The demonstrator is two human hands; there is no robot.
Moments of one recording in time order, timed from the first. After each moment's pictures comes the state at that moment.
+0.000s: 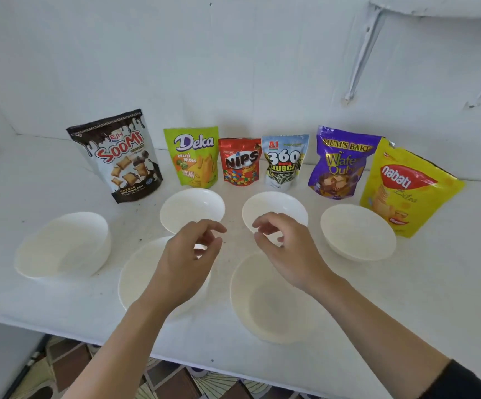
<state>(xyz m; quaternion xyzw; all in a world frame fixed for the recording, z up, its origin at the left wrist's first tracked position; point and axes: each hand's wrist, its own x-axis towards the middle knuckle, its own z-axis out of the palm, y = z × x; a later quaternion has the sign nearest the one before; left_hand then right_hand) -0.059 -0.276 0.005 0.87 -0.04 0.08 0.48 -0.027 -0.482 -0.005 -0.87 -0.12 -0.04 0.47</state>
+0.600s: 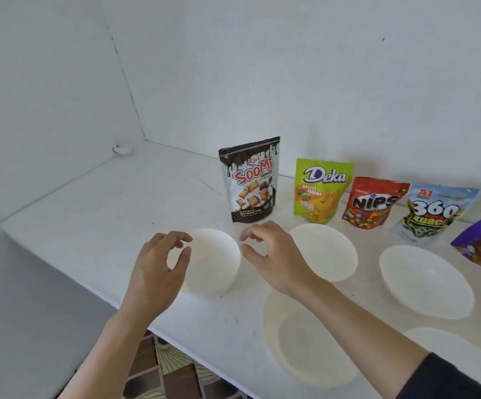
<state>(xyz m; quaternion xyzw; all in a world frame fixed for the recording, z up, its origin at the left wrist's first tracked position) -0.067 0.000 0.000 0.91 0.15 0.20 0.34 0.034 -0.210 0.004 -0.85 -0.29 0.02 0.44</state>
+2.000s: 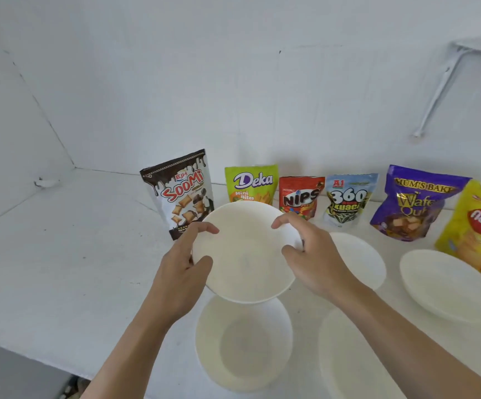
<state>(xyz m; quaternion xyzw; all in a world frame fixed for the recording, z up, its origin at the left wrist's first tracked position) -0.023 -0.153 0.055 0.85 0.05 0.04 0.52 0.024 -0.374 0.053 -0.87 -0.10 -0.03 0.48</state>
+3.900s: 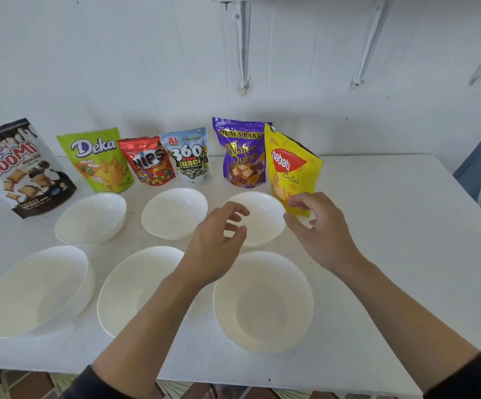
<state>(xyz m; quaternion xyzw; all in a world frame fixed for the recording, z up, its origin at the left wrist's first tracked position) -0.043 -0.537 0.010 0.89 -0.12 -0.01 0.44 -0.045 -0.753 -0.008 -0.89 -0.02 -0.17 0.41</state>
